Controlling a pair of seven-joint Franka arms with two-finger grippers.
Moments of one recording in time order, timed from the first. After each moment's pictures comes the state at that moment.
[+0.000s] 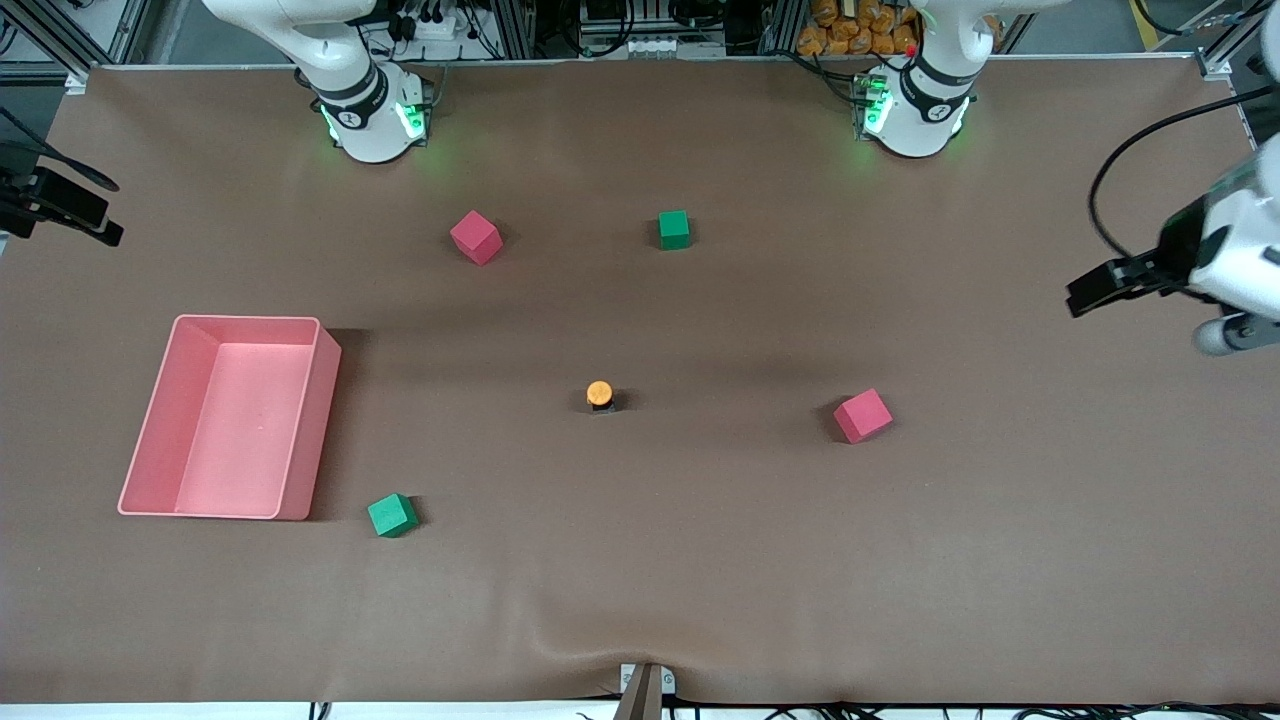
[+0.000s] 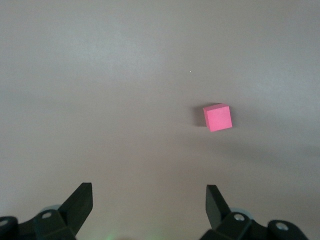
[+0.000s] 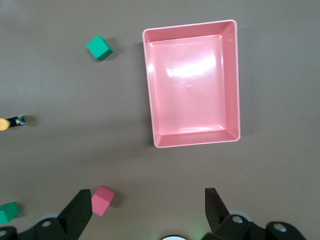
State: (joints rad) left arm 0.05 0.13 -0.14 -1.42 0.04 1.49 -0.29; right arm 0.06 -0.02 -0.13 -1.48 0.05 1.42 0.05
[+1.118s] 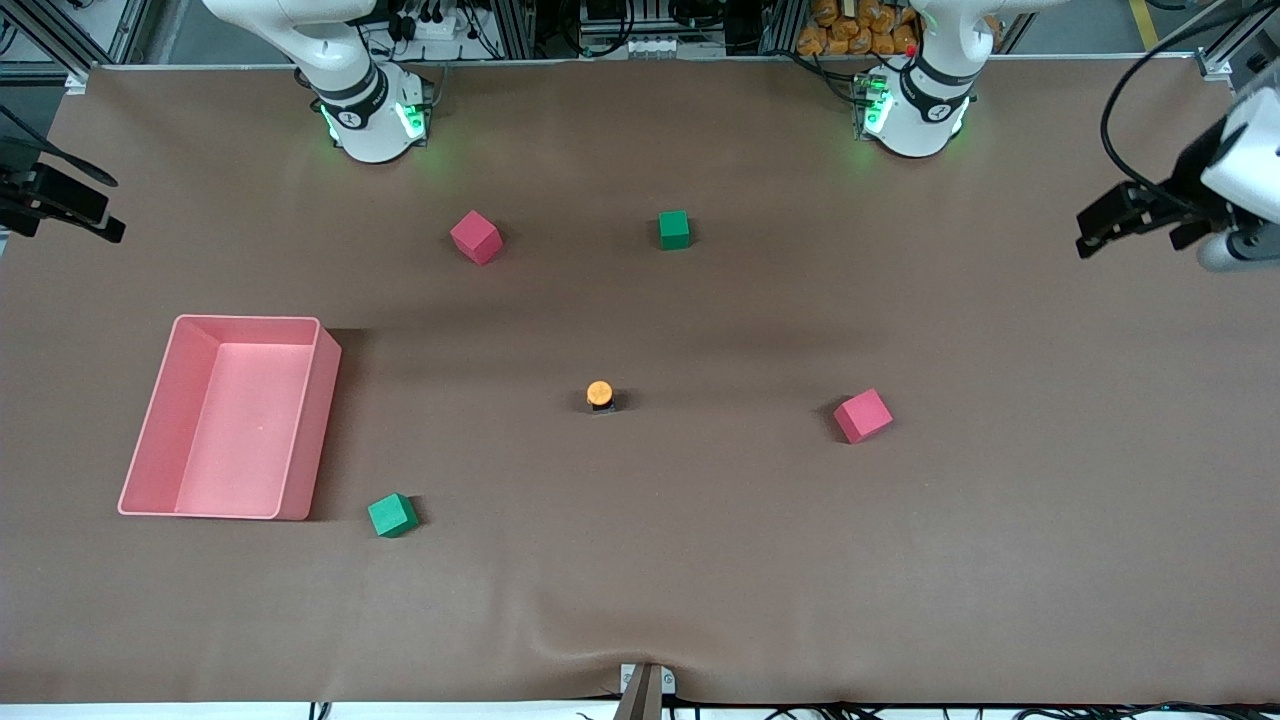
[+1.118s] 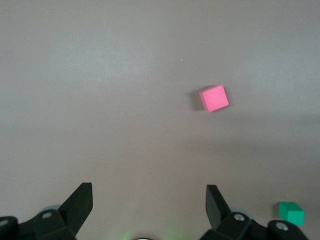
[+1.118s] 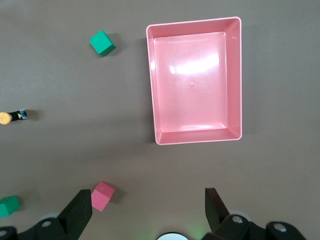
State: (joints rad) left arm 0.03 -0.07 -0.14 -1.59 0.02 1.51 -0.17; right arm 0.04 -0.02 -0.11 -1.48 0.03 1.40 0.03
